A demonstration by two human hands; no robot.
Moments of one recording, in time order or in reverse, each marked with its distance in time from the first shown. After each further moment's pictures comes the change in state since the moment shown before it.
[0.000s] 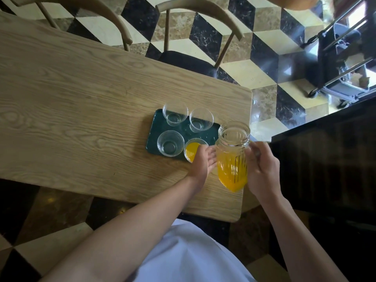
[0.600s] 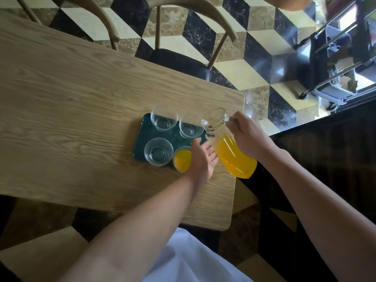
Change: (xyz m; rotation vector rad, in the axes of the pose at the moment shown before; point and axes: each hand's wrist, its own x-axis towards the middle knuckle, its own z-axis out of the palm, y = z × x) left_hand 0.047 0.026 0.037 -0.379 0.030 -0.066; right_hand 0.129 -0.008 0.003 -0.318 -0.394 -0.050
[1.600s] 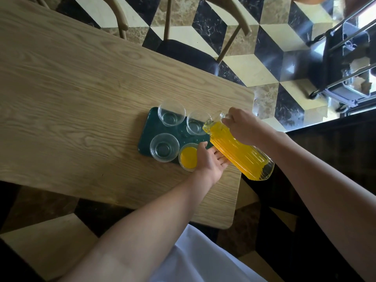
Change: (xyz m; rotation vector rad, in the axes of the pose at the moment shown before) left_hand 0.009 -0.009 -0.010 -0.197 0.039 -0.116; right_hand 0.045 -0.023 0.016 -0.298 -0.265 0.120
